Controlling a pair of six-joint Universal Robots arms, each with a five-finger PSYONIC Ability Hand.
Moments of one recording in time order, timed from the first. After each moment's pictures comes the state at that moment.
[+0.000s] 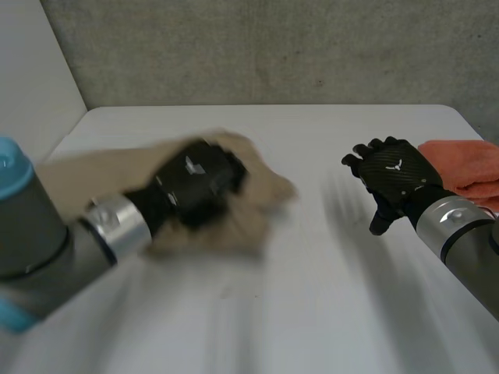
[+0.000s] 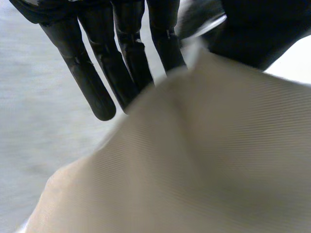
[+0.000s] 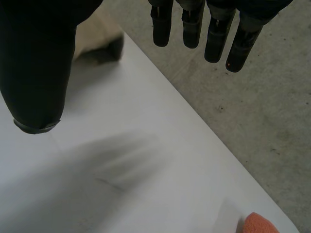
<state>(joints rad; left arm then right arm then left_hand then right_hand) 4.31 -1.77 -1.72 3.37 -0.92 3.48 1.86 -1.39 1.72 -0.11 1.32 2.61 1.02 1.06 1.07 1.07 0.89 0.19 0.22 0.21 0.23 0.06</state>
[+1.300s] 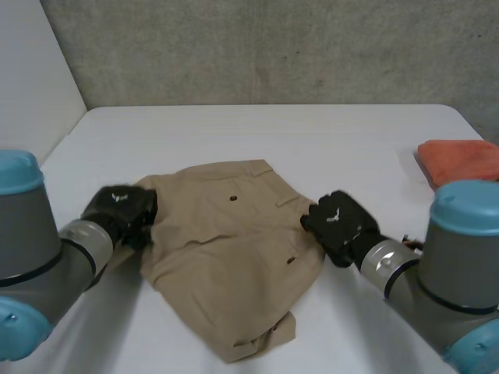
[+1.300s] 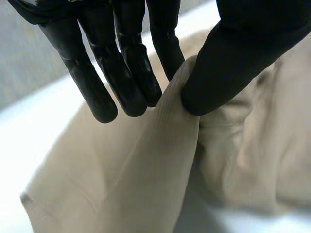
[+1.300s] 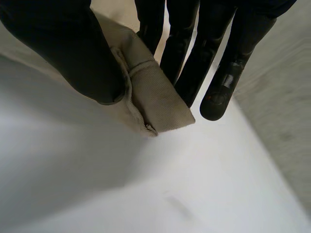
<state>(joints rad) 4.35 -1.79 -1.72 3.14 -1.56 3.37 2.03 -1.23 1.74 -0.16 1.32 2.44 1.16 1.19 1.19 1.20 0.97 0.94 1.17 1.16 1.19 0.97</state>
